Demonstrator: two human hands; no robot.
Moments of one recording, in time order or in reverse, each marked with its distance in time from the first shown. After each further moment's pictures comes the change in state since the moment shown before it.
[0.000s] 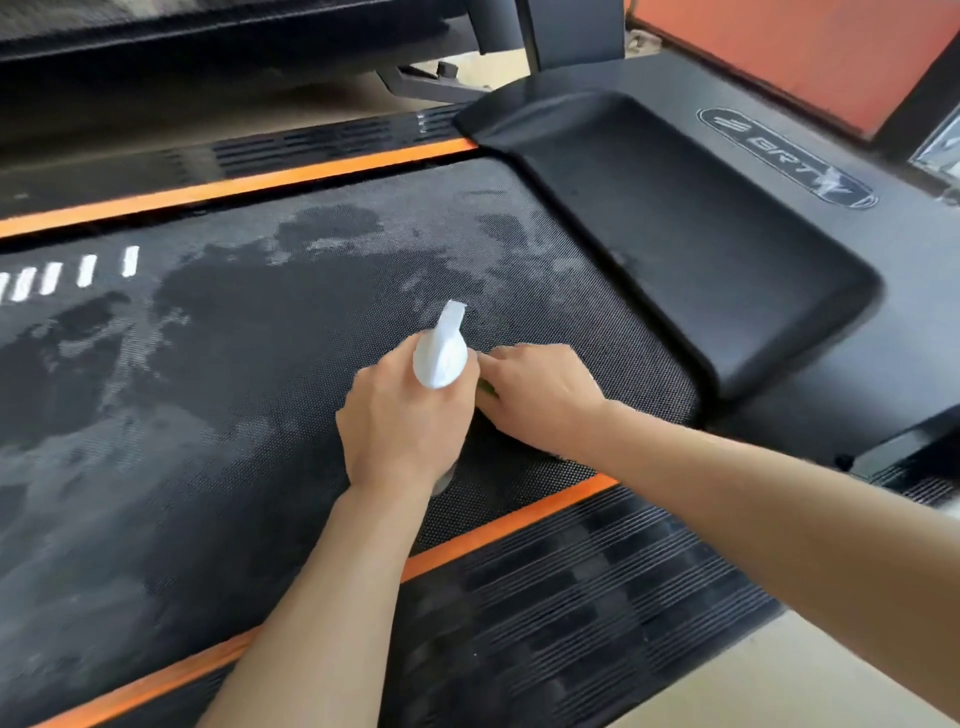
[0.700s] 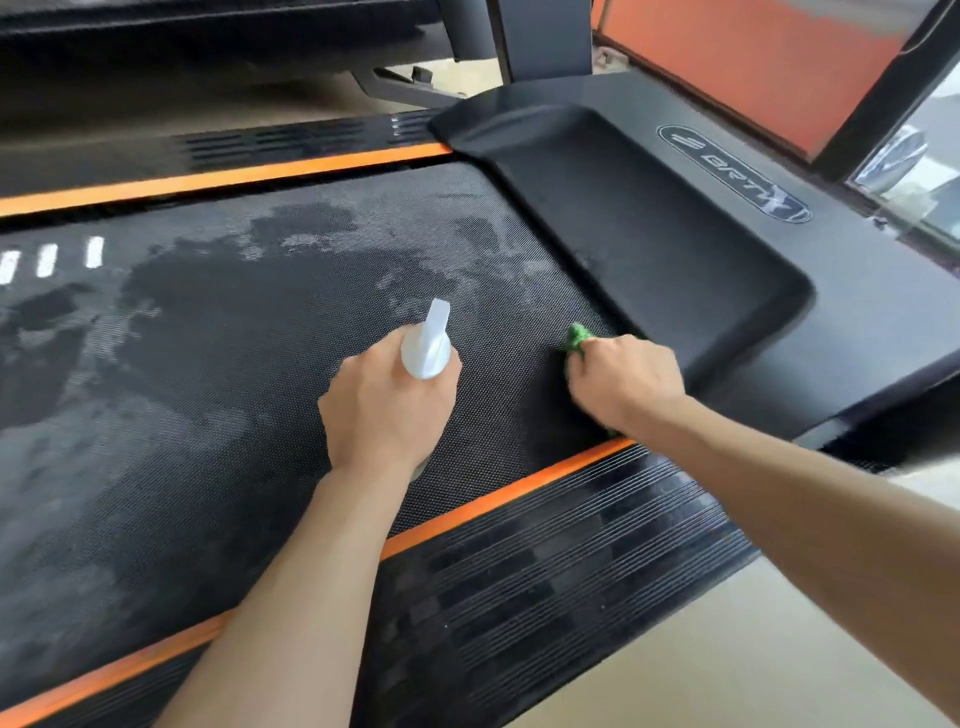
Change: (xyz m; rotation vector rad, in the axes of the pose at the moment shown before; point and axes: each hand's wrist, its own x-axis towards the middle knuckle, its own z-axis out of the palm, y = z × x) left_hand -0.003 0.005 -0.001 0.083 -0.034 0.025; right_hand -0.055 0.063 -0.026 -0.187 -0.173 0.541
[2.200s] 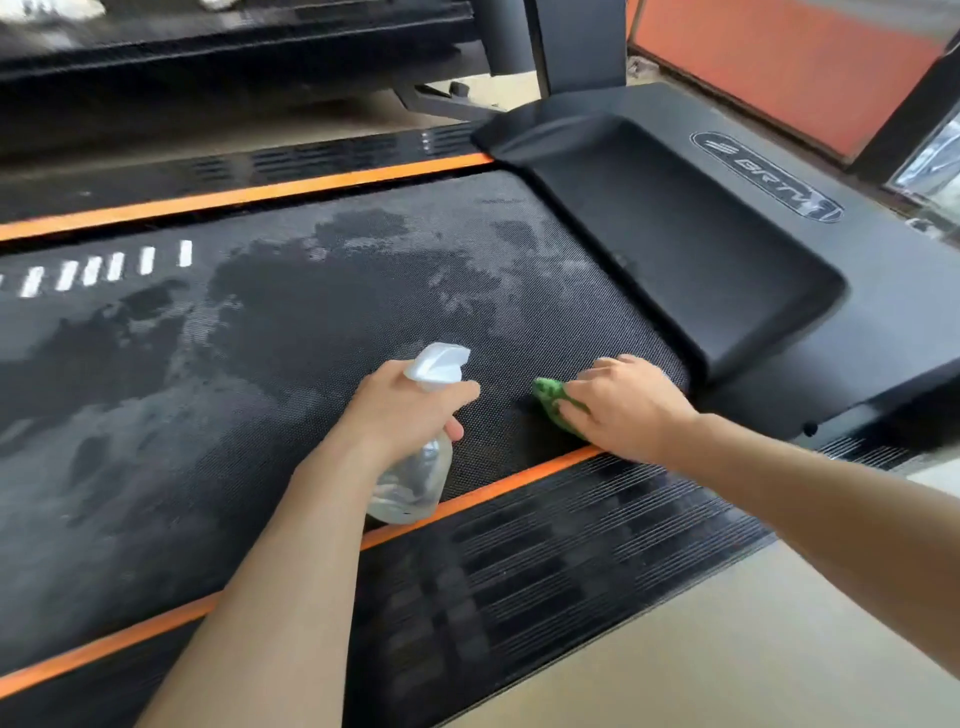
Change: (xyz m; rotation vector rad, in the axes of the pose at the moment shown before) left_hand -0.009 -0.034 -0.059 -0.178 -0.451 -0.193; right_hand -0.031 -0.021 0.002 -0.027 0.098 -0.507
